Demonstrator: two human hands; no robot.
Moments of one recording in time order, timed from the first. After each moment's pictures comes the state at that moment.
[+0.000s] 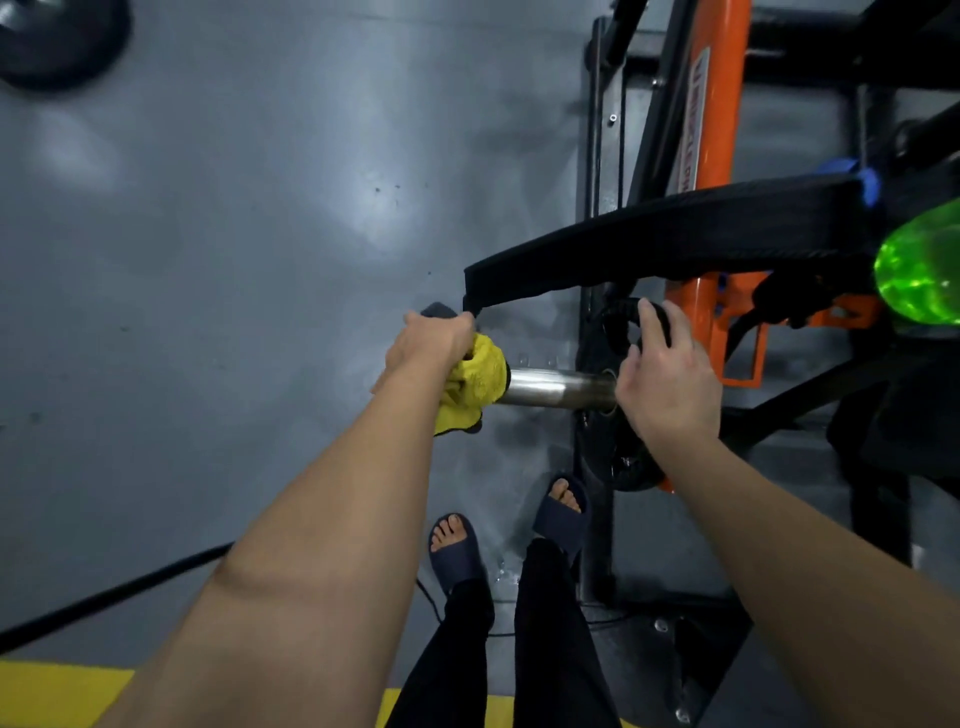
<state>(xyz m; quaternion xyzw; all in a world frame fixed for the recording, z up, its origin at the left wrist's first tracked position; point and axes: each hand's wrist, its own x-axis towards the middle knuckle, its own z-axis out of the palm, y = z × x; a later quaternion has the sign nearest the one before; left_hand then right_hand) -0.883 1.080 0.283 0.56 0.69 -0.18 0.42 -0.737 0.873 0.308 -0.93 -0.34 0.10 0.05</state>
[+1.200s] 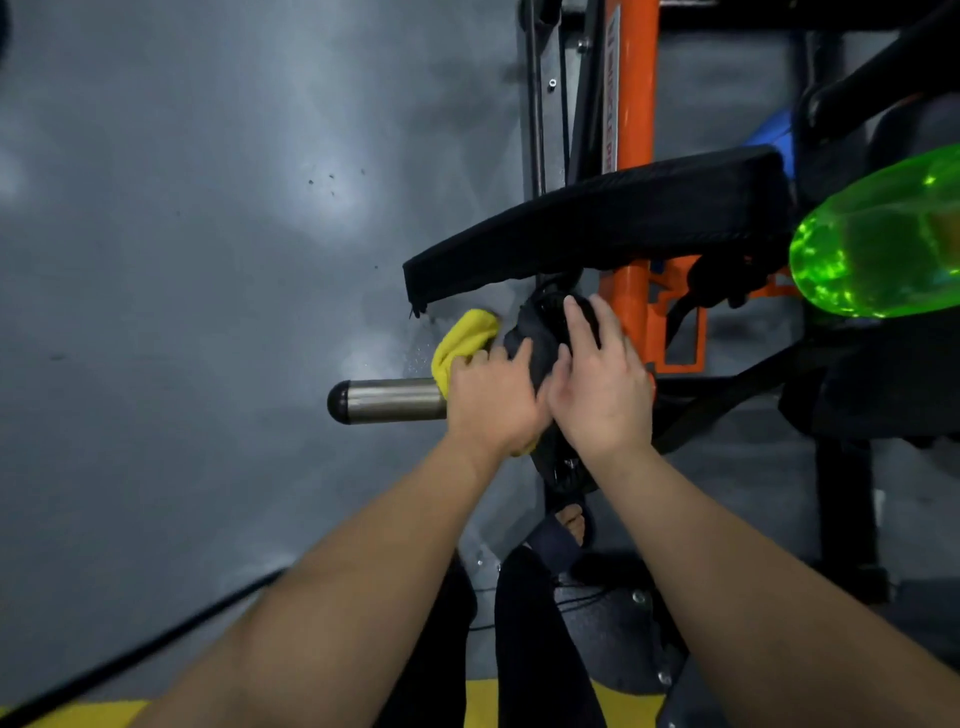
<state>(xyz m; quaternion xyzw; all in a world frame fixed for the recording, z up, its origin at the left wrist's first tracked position) -0.810 0.956 0.276 0.92 0.31 -0.15 0.19 -0.730 0.871 0.304 -0.93 -0.33 0.11 0.11</state>
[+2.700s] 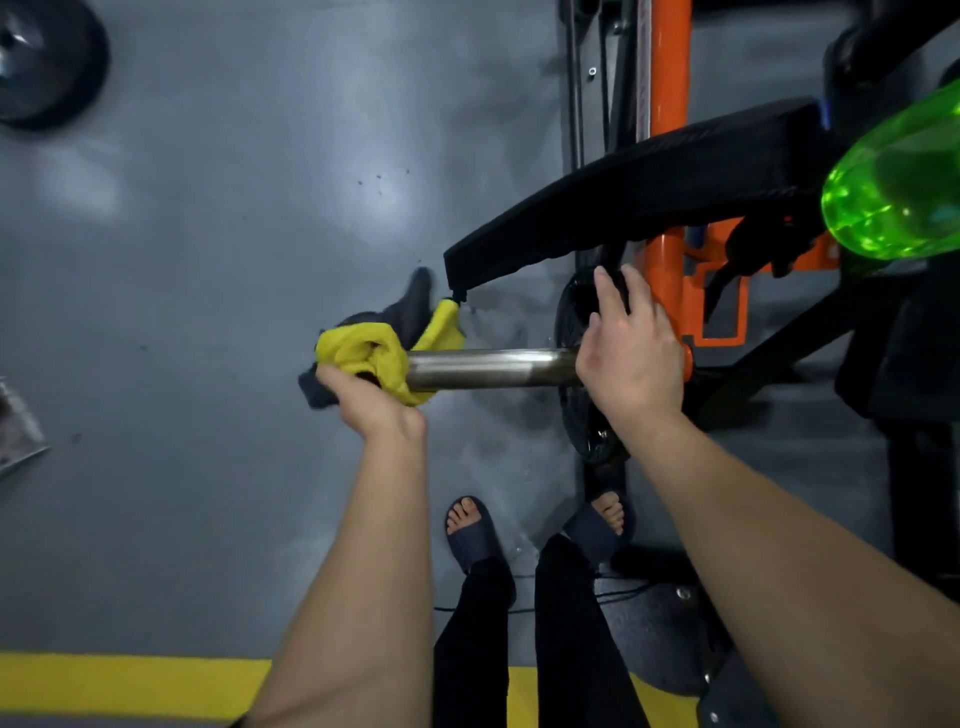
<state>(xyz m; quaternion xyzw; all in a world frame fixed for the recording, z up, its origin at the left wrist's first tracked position) -0.907 1.019 0.281 0.09 0.63 0.43 0.64 -0.732 0.872 0.313 -0.93 -0.32 0.13 0.09</state>
